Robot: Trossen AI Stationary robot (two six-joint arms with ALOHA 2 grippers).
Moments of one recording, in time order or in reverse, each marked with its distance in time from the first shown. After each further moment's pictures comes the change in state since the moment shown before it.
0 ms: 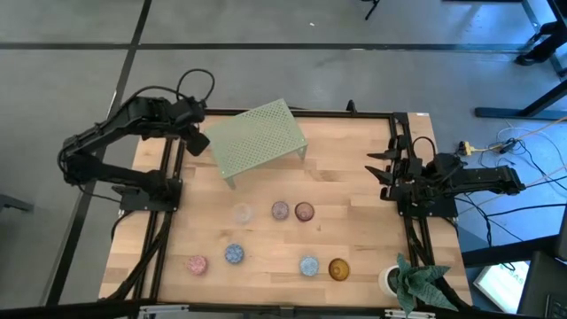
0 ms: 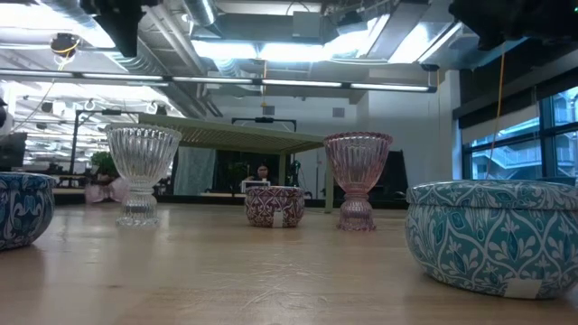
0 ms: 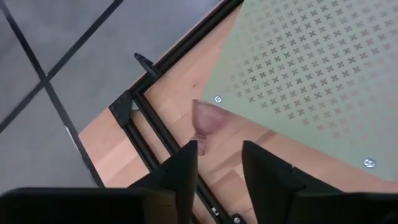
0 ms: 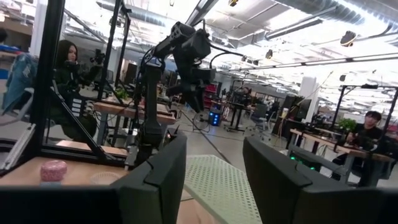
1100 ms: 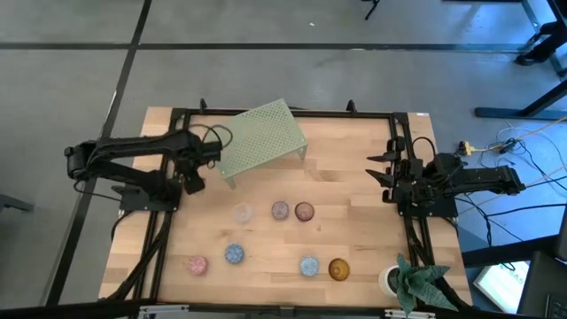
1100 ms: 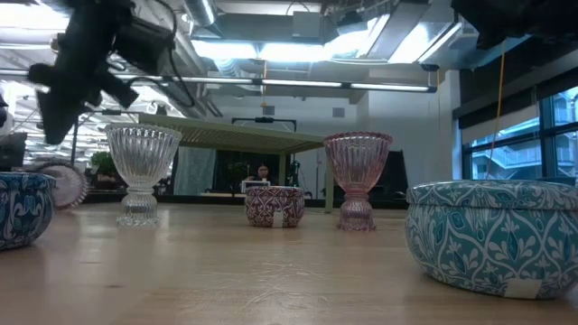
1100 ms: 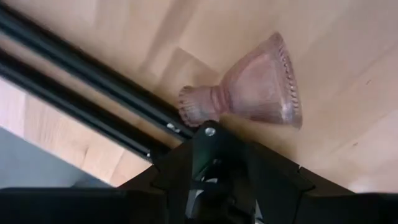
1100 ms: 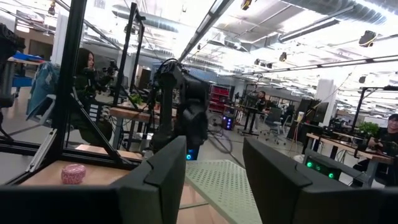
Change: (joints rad) left arm -0.067 0.053 -0.623 0.126 0.306 0.157; right arm 0.000 0.000 0.000 0.003 -0.061 0.023
